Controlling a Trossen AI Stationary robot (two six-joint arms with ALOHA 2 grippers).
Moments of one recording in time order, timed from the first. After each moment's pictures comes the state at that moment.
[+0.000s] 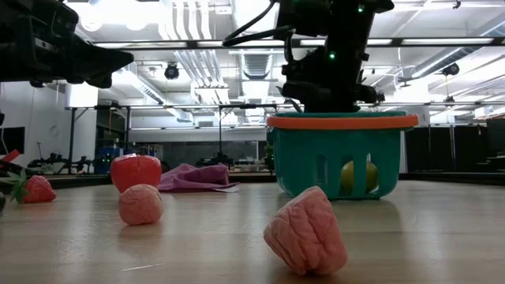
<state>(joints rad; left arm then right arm) -0.05 0.27 0.03 0.28 -0.11 0.19 0.10 1.81 1.29 -0.88 0.43 0.82</state>
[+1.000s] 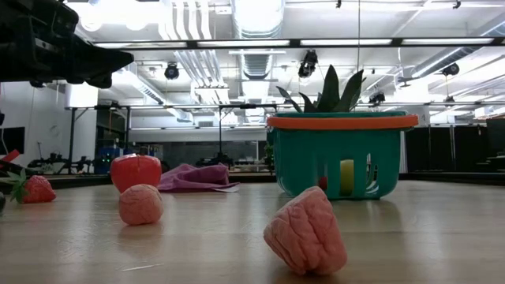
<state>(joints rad) -0.05 0.27 0.03 0.28 -0.11 0.19 0.56 1.79 1.70 -0.76 0.39 0.62</state>
